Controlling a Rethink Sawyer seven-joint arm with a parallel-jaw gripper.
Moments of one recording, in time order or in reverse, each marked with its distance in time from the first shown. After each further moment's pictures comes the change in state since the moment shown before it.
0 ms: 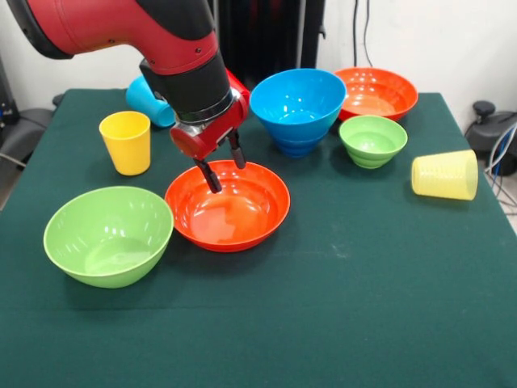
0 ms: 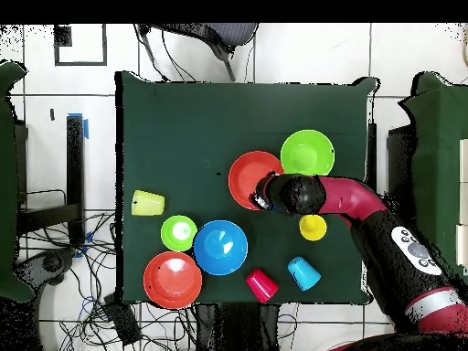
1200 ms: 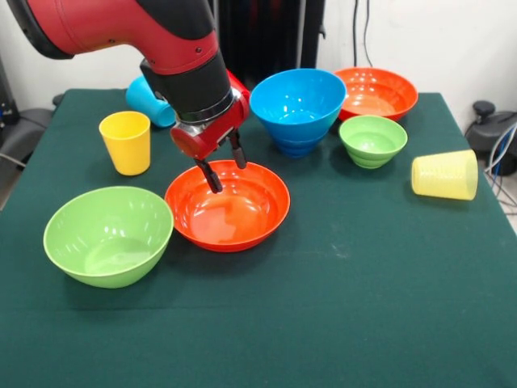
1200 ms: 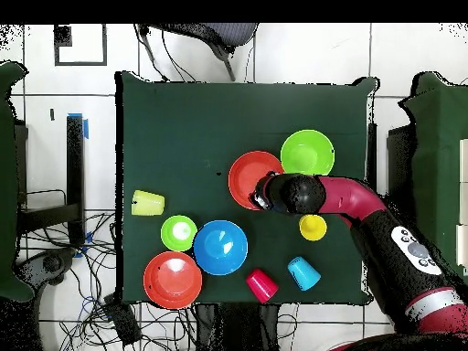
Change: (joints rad) arm 0.000 0.000 0.002 0.000 0.003 0.000 0.000
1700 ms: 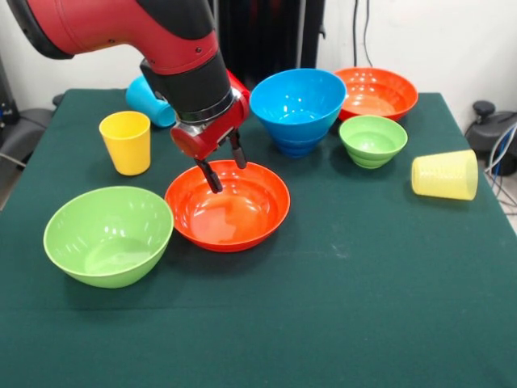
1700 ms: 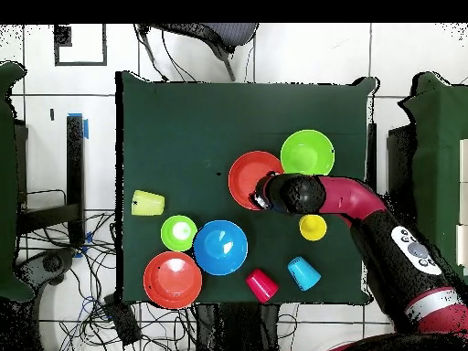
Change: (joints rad) arm 0.000 0.000 0.000 0.000 0.000 0.000 0.000
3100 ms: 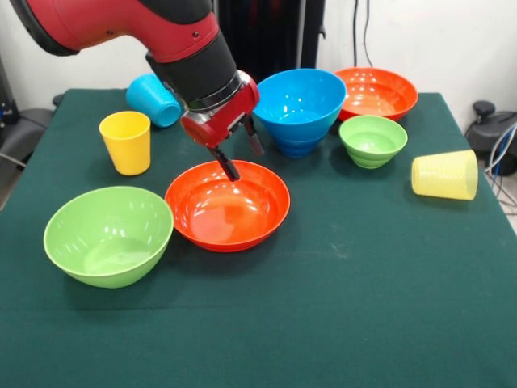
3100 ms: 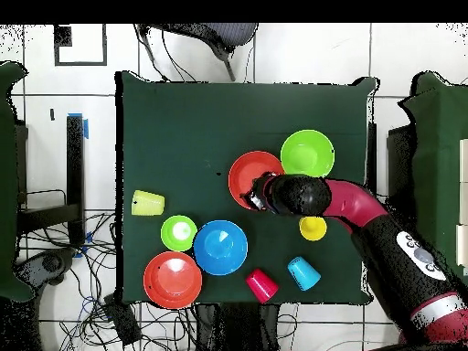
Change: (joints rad) arm -0.058 0.004 0.067 0.058 0.089 0.000 0.000
